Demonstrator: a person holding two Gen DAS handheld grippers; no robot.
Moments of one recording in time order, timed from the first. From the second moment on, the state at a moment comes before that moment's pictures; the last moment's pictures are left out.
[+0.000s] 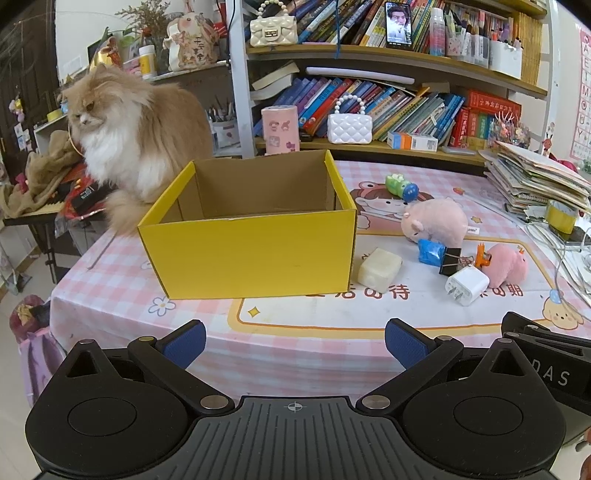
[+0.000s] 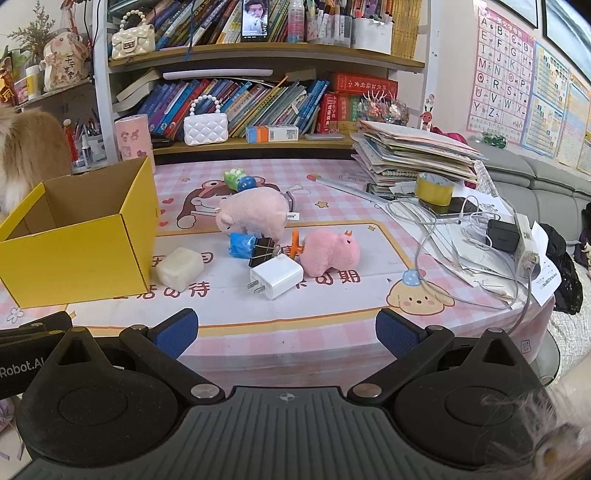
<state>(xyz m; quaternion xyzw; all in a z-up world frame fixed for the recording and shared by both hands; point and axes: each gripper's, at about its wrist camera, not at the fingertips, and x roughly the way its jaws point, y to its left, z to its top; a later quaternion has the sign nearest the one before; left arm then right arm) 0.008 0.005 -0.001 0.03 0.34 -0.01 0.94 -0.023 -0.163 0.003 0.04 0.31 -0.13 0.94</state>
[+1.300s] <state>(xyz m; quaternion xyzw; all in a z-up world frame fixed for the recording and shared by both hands) 0.075 -0.041 -0.034 -0.05 0.42 -0.03 0.91 0.048 -0.228 -0.013 0.03 0.35 -0.10 0.93</state>
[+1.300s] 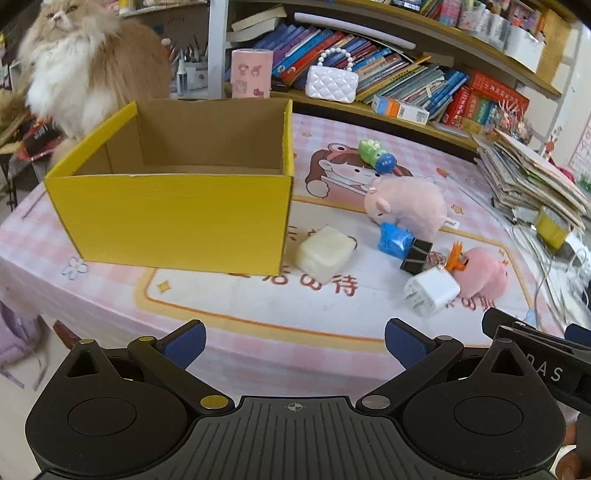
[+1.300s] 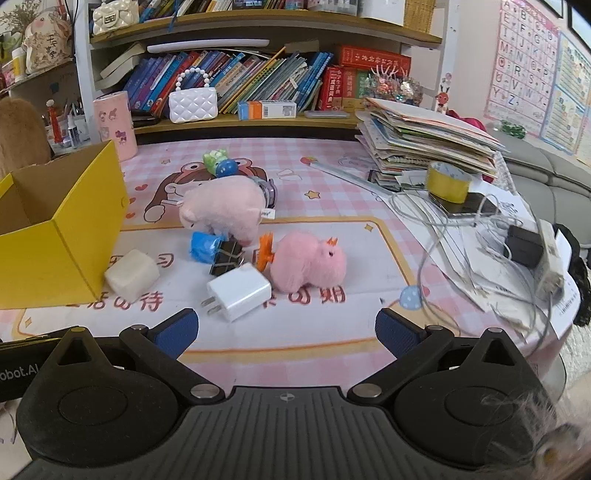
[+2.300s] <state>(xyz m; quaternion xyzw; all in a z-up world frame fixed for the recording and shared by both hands) 0.147 -0.130 -0.056 -0.04 0.46 -0.09 0.88 0.159 -0.321 -0.042 0.07 0.35 -0.03 0.93</state>
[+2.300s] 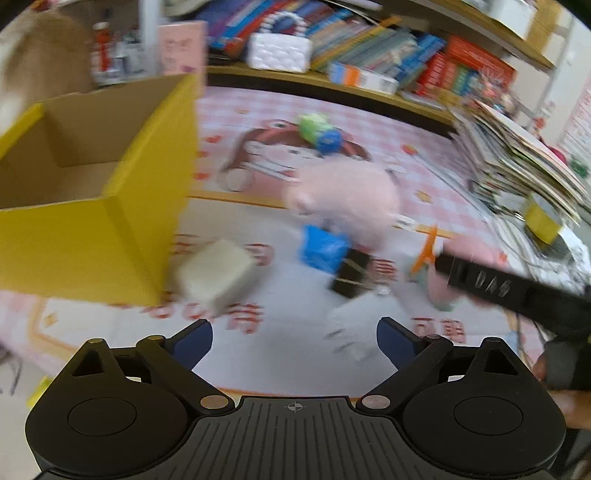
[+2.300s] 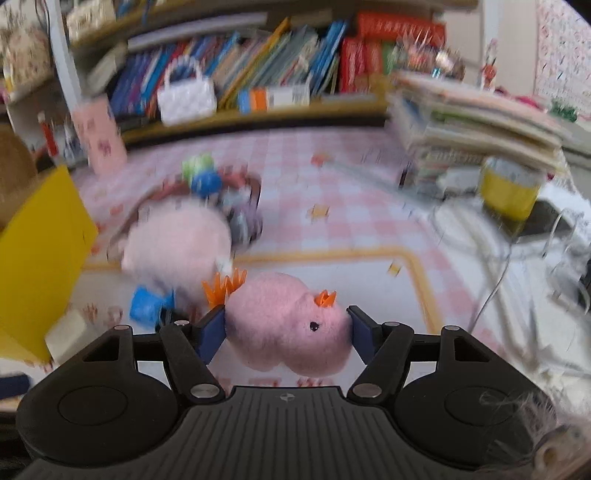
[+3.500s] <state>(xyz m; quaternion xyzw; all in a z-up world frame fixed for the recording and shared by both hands) 0.111 -0.124 -0.052 -0.03 0.45 -0.13 0.88 0.097 -0.306 -0.023 0.08 0.35 -0.05 0.93</state>
